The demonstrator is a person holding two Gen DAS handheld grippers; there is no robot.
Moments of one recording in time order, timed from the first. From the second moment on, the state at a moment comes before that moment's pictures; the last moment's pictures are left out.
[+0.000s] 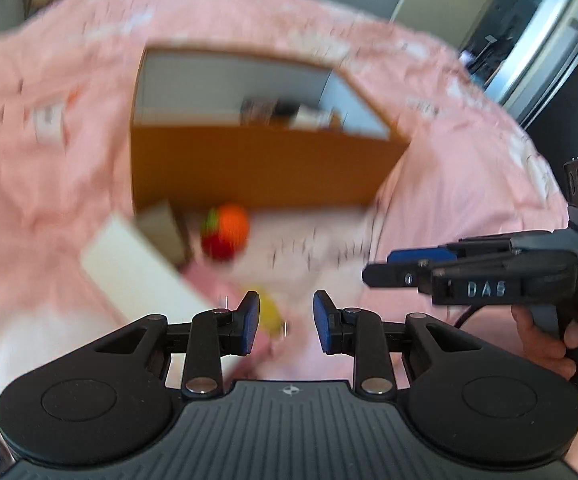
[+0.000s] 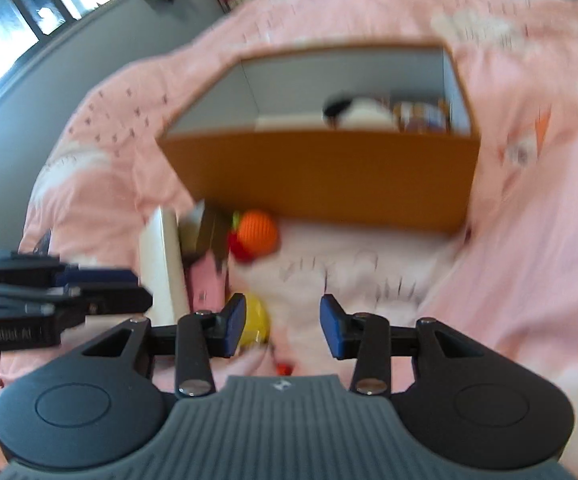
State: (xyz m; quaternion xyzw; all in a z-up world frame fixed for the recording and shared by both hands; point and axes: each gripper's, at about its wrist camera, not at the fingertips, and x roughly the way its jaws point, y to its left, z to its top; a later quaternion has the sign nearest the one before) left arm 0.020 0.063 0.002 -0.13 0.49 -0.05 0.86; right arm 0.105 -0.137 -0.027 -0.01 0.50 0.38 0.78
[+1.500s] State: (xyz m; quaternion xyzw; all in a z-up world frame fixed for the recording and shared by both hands) left arm -0.001 0.163 -0.037 -0.31 0.46 0.12 0.82; right arm 0.100 -0.004 -0.063 -0.12 0.51 0.46 0.72
